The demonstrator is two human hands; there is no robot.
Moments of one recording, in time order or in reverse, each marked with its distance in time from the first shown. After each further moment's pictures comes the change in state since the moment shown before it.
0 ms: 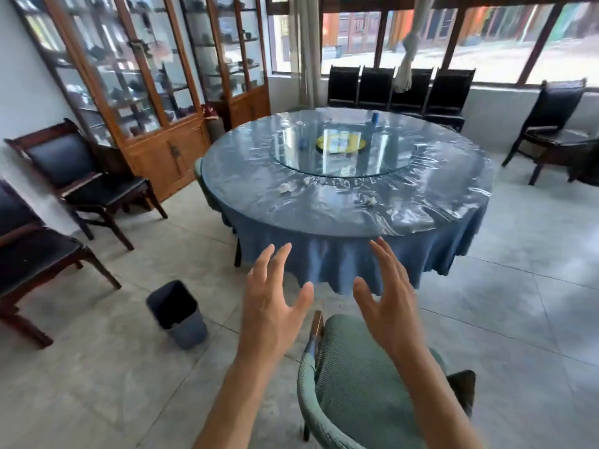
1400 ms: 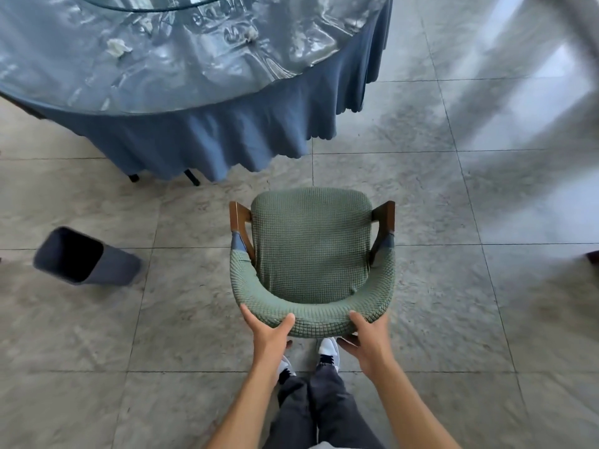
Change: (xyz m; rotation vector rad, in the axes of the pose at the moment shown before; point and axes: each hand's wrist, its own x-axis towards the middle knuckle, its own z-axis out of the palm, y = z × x) left_hand -0.205 -0.091 0.192 -0.398 -0.590 -1.220; right_hand -0.251 0.218 0.058 0.782 0.329 1.537
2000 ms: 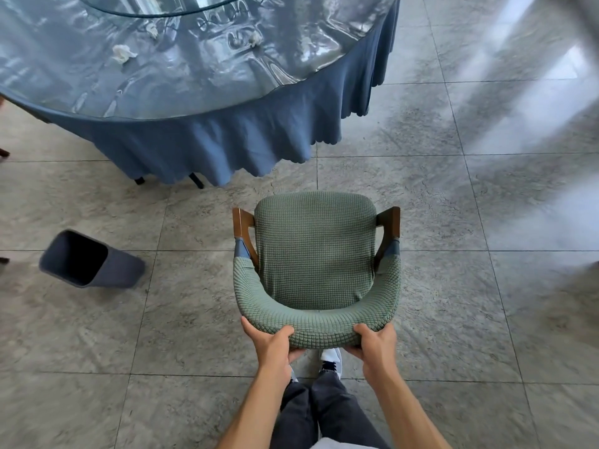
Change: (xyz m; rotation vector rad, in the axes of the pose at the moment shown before) left_hand -0.004 0.018 0.021 -0.304 0.134 -0.151; right_hand 0.005 -0.010 0.005 0.059 0.101 -0.079
